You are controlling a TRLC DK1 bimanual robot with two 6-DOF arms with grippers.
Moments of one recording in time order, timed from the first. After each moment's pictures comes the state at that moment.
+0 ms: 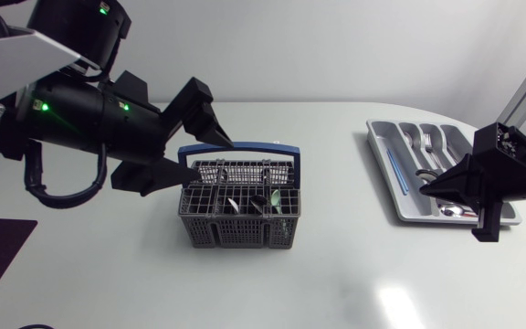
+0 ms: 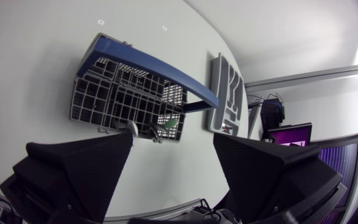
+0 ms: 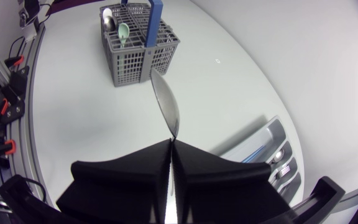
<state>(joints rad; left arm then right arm) -0.54 1.31 1.18 -0.69 0.27 -0.93 -0.26 1.22 0.93 -0.85 -0.59 -1.27</state>
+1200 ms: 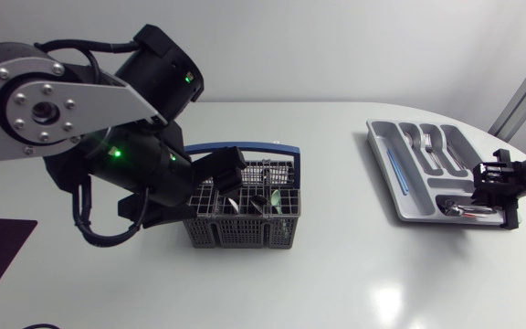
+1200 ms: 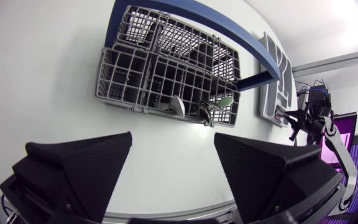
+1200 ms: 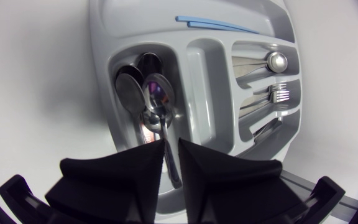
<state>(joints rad) -0.70 1.42 1.18 -0.84 0.03 -0.93 -0.56 1.92 1.21 -0.50 -0.15 -1.81</state>
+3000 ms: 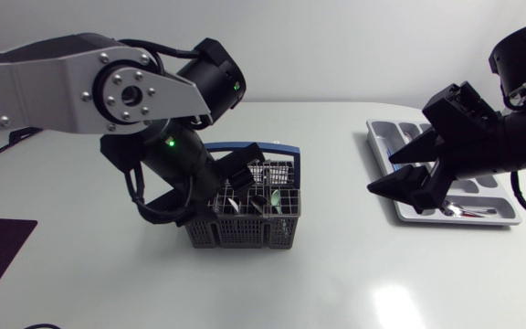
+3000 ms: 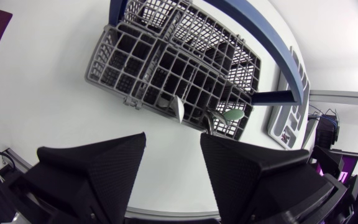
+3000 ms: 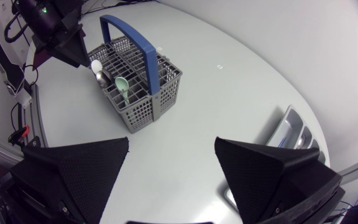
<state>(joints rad) -0.73 1.60 1.32 -0.93 0.02 -1.16 0.13 1.18 1.01 -0.78 -0.41 -0.58</state>
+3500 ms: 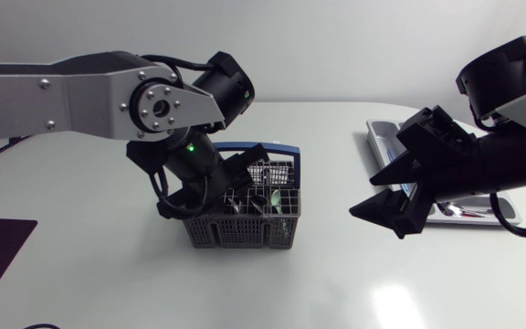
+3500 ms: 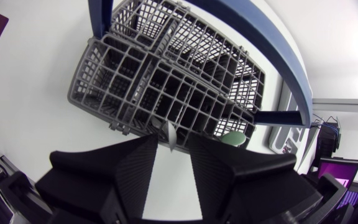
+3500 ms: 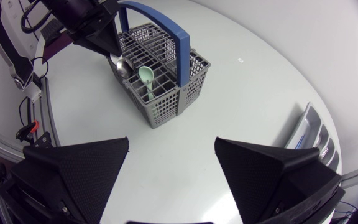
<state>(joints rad) -0.71 1.68 1.32 -0.84 -0.02 -1.16 0.26 1.16 0.94 -0.77 -0.38 -0.50</state>
